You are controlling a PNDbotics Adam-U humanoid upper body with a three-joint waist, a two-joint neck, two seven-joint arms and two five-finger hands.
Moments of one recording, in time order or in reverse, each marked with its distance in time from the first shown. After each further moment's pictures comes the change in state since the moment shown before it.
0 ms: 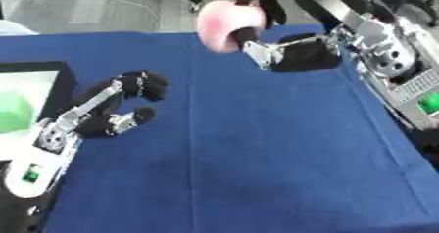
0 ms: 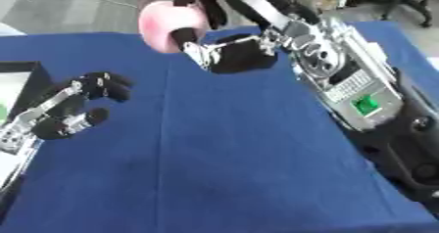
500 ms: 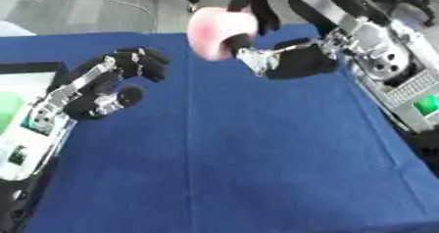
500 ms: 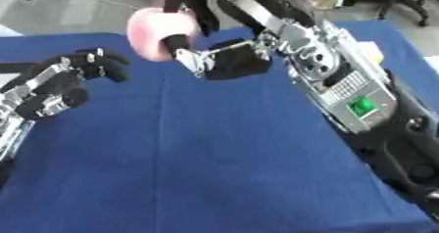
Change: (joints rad) left arm -0.104 0.072 -0.076 -0.058 0.127 0.004 -0.022; right arm -0.019 0.028 0.027 0.000 -0.049 -0.024 0.033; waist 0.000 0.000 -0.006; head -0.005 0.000
